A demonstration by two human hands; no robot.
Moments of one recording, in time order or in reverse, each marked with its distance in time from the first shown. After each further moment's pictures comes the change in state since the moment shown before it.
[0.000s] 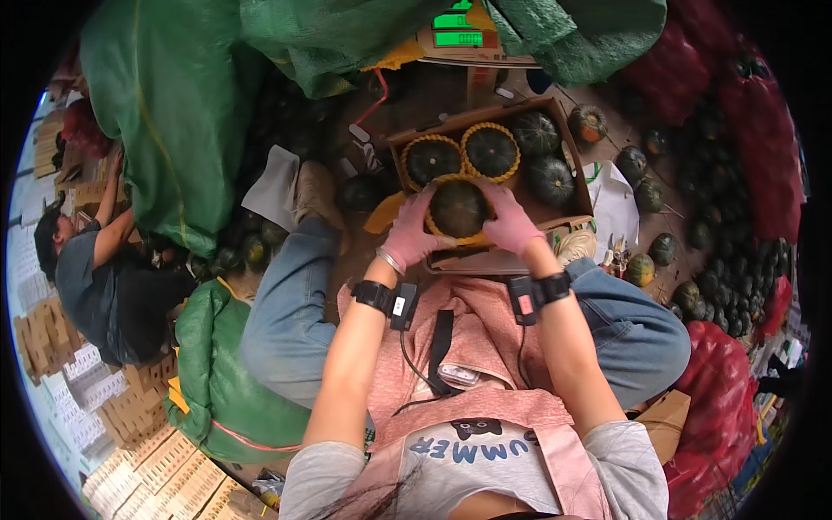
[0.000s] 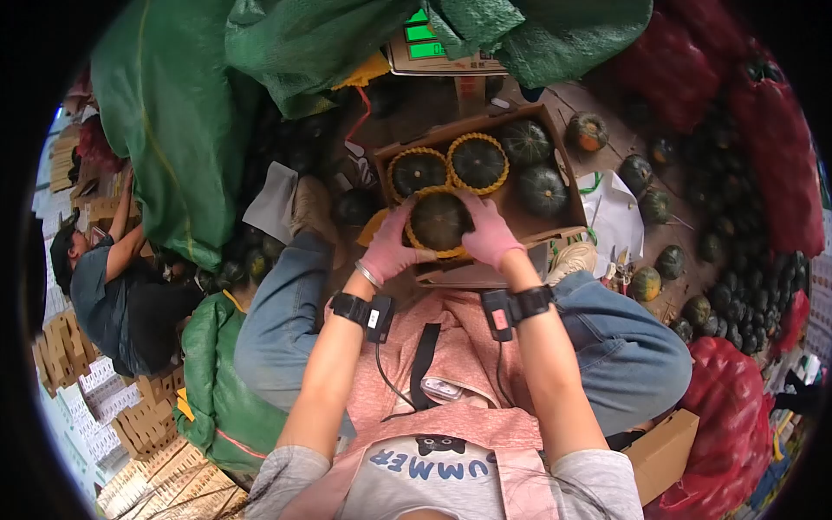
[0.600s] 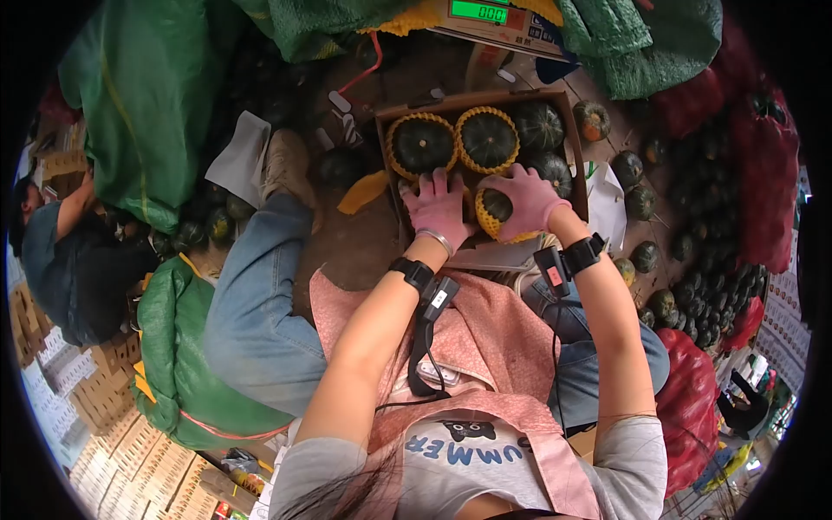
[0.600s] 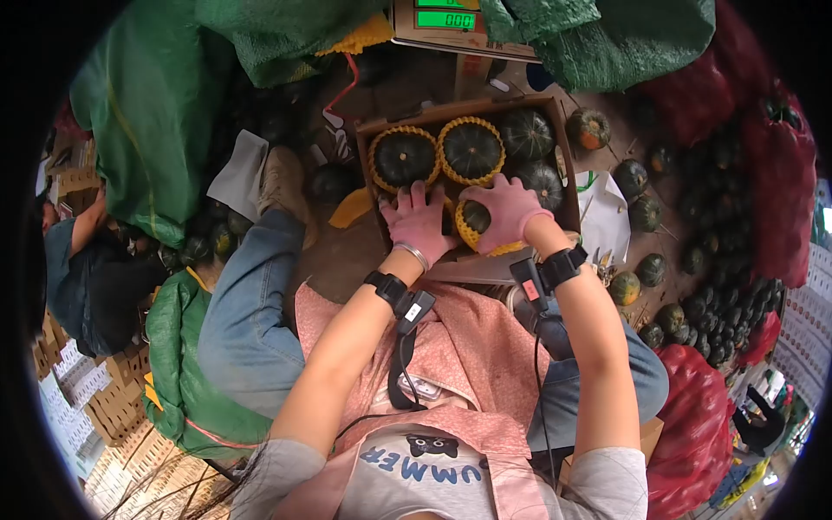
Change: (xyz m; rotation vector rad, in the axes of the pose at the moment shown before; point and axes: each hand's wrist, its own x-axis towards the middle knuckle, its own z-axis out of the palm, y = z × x) left_hand 0.032 0.040 0.067 0.562 0.050 -0.213; right_hand 0.030 -0.016 -0.064 -0.704 -0.526 0.084
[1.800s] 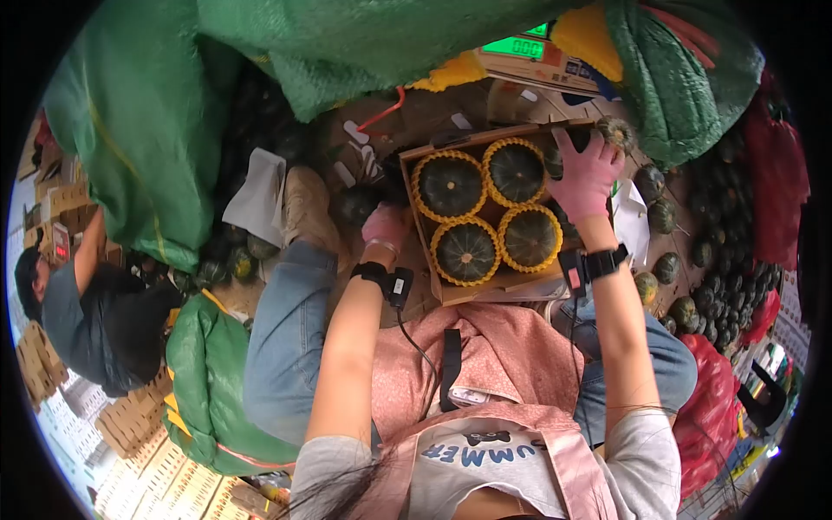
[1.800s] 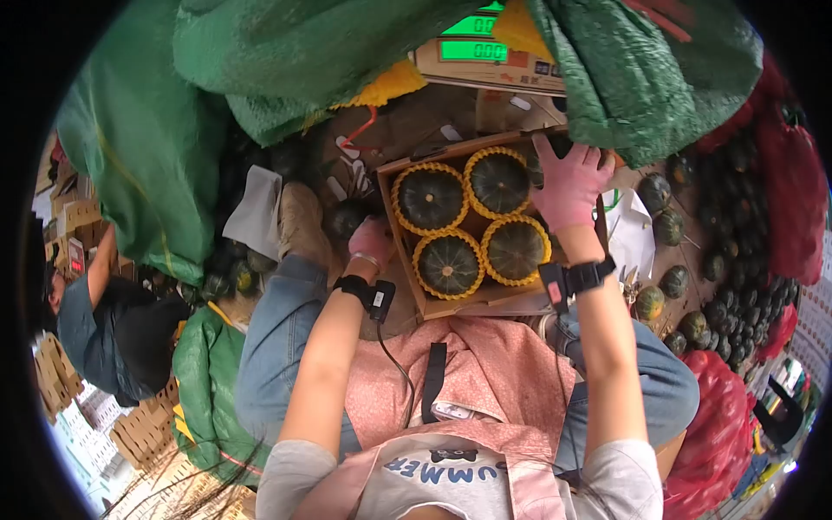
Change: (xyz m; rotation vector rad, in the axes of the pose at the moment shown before) left_hand 0.074 -0.168 0.054 -0.157 -0.169 -0.203; right_hand 0.046 0.010 -0.039 -0.425 0.568 0.533
